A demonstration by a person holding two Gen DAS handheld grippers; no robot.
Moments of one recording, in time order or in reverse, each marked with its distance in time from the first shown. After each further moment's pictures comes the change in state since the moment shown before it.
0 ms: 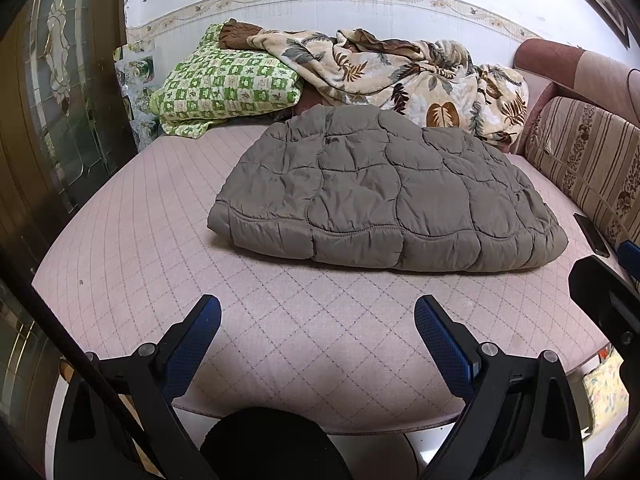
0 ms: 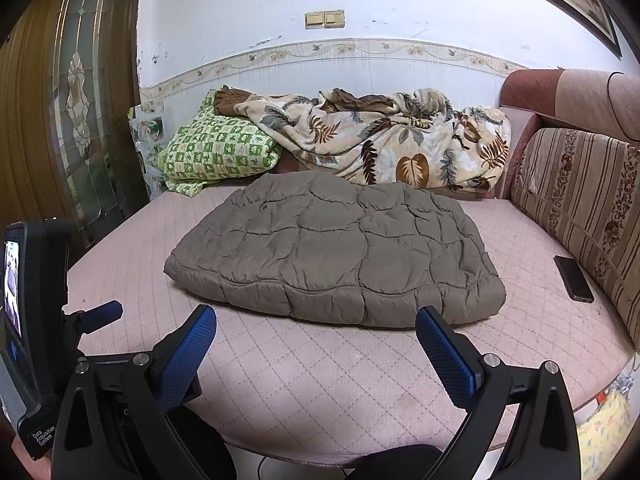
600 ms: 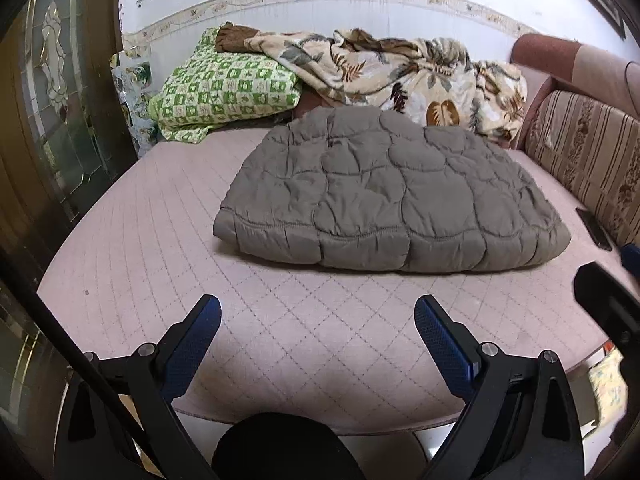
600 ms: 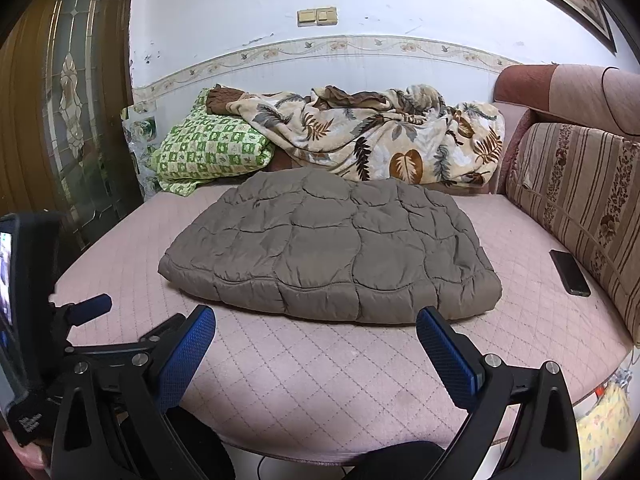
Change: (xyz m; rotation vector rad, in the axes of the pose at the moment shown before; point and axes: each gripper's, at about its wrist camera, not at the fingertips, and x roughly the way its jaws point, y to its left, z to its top) left arm -0.003 0.007 0.005 0.028 -0.010 0.002; right arm 0.000 -0.003 -0.001 0.010 0.011 -0.018
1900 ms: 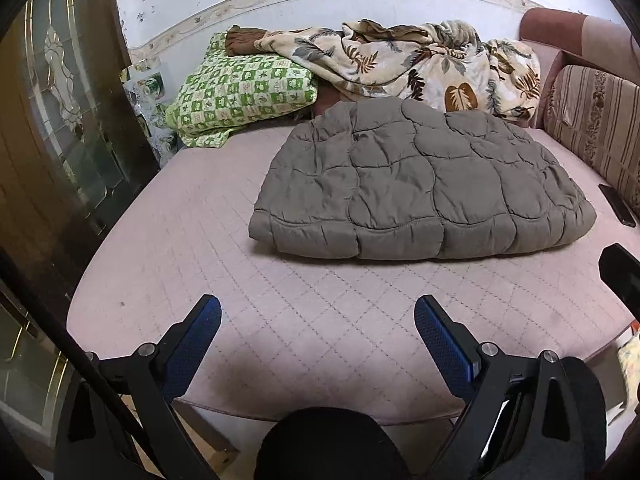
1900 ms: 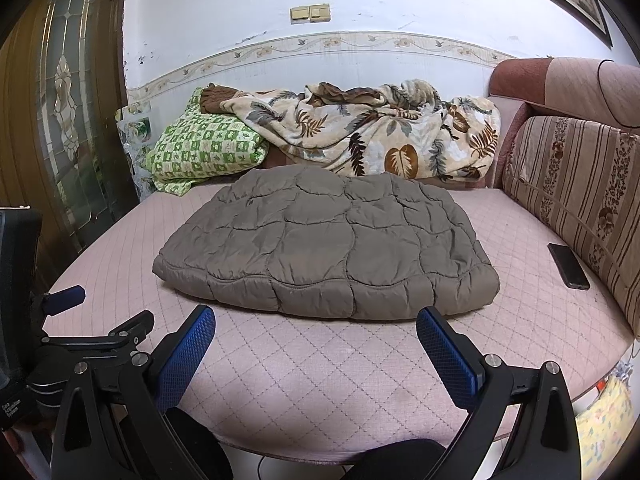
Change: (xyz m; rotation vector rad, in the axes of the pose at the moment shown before) left arm -0.004 0.009 0.001 0.076 0.037 0.122; right arm 0.003 -0.007 0.000 0.015 0.011 -0.008
